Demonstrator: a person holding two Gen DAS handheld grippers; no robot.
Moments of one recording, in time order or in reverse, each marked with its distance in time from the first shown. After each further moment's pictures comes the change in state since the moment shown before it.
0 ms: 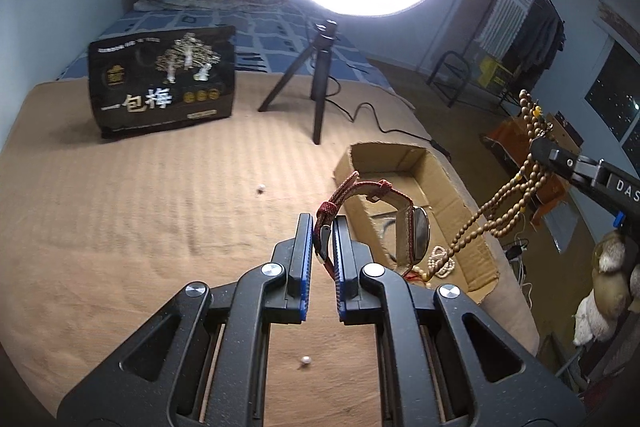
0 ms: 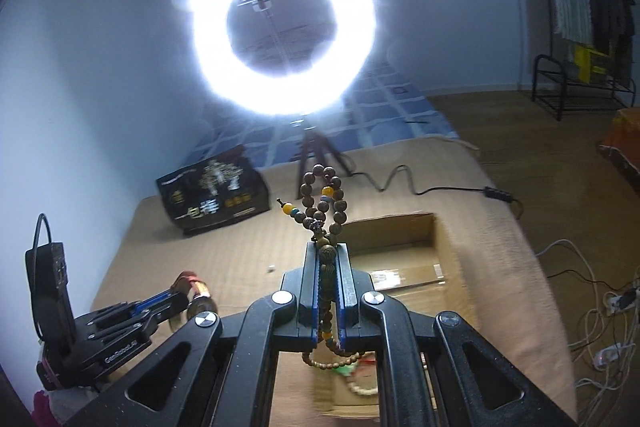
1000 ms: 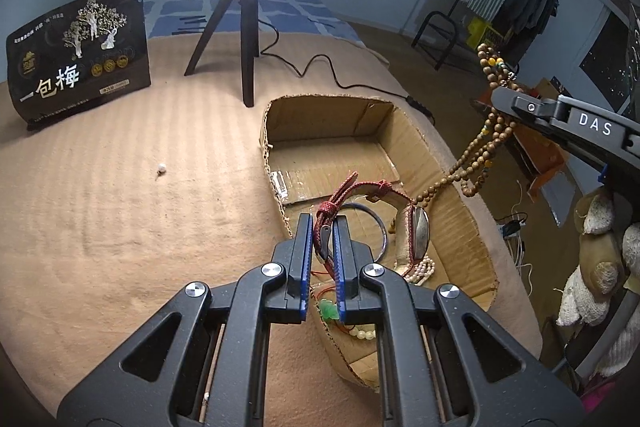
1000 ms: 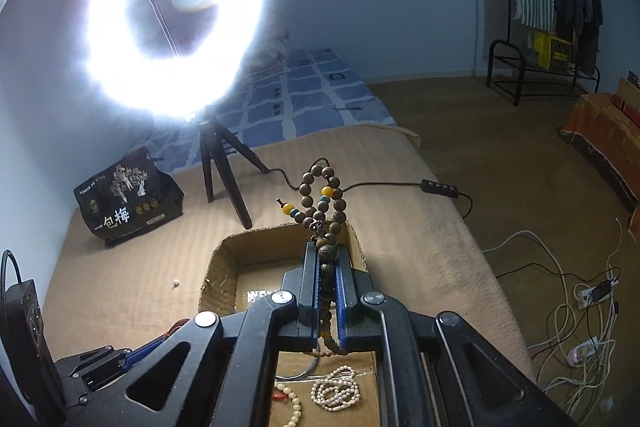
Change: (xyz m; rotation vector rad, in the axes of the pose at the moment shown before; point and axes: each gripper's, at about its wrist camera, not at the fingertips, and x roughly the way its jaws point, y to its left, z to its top) left arm 0.097 -0.078 -0.013 0.051 0.119 -0.027; right arm 0.065 -0.073 0.010 0.045 0.062 -0.144
